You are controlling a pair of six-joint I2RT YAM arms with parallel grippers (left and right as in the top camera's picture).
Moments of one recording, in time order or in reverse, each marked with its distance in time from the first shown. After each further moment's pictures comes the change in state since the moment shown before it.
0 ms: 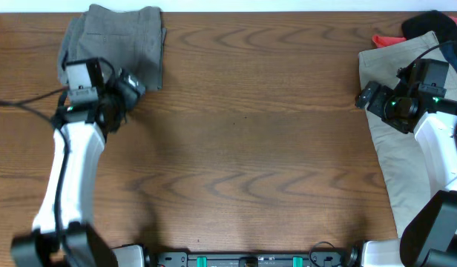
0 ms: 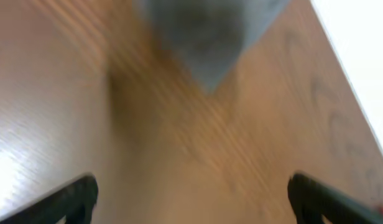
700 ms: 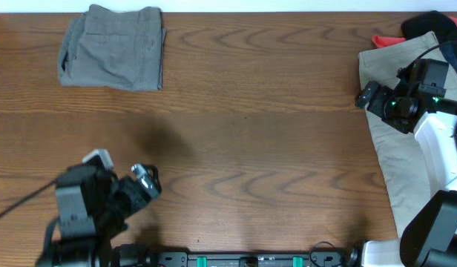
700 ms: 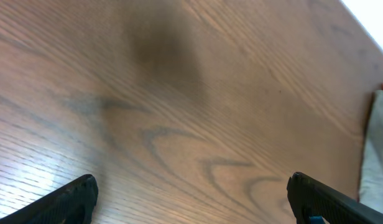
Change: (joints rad) left arm -0.070 -0.879 -0.249 -0.518 0.029 0.190; right arm 0.000 0.000 0.000 0.000 0.000 0.000
